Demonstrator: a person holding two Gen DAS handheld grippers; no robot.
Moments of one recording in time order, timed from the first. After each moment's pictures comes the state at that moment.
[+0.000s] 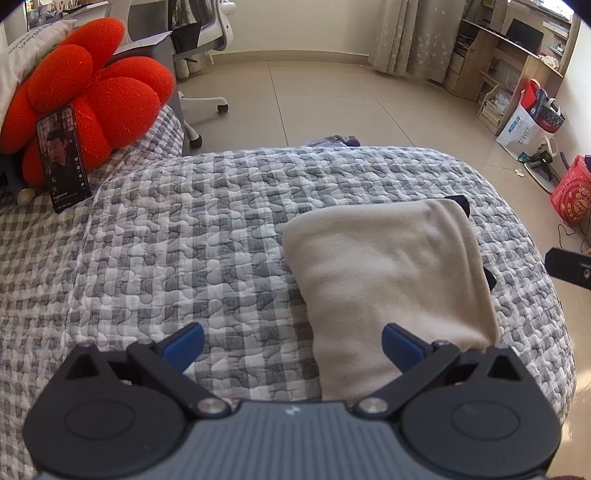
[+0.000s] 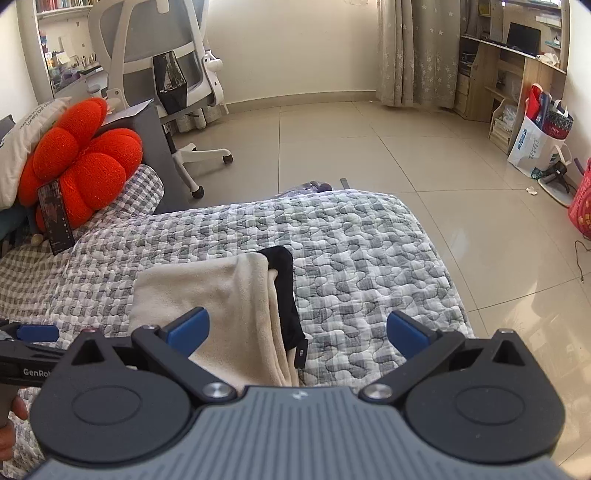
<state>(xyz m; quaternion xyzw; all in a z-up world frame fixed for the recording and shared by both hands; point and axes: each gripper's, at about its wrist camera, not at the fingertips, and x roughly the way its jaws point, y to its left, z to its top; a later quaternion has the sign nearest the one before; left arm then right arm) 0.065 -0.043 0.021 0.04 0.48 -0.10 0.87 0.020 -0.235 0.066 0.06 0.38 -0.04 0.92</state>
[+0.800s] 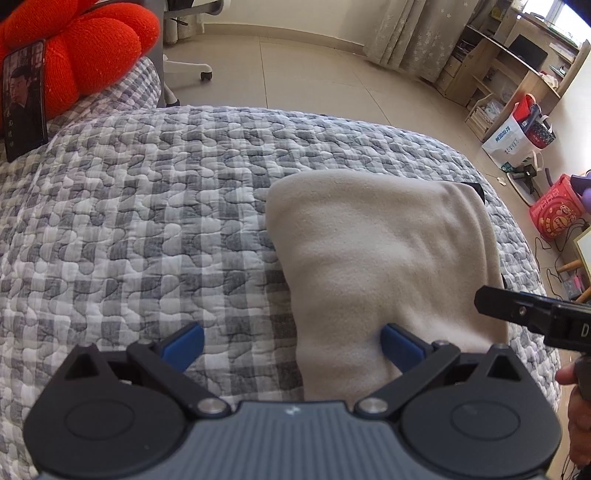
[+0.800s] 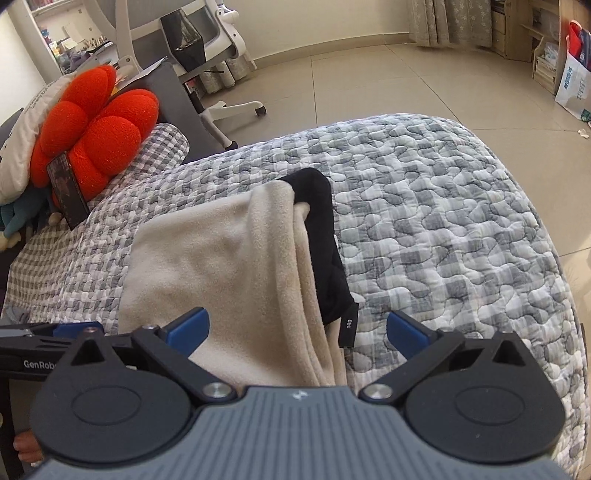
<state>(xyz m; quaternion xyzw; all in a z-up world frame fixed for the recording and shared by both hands) 0.086 -0.037 -0.031 -0.05 0.51 -0.14 0.84 0.059 -0.252 -0.018 0.15 0.45 0.04 0.88</state>
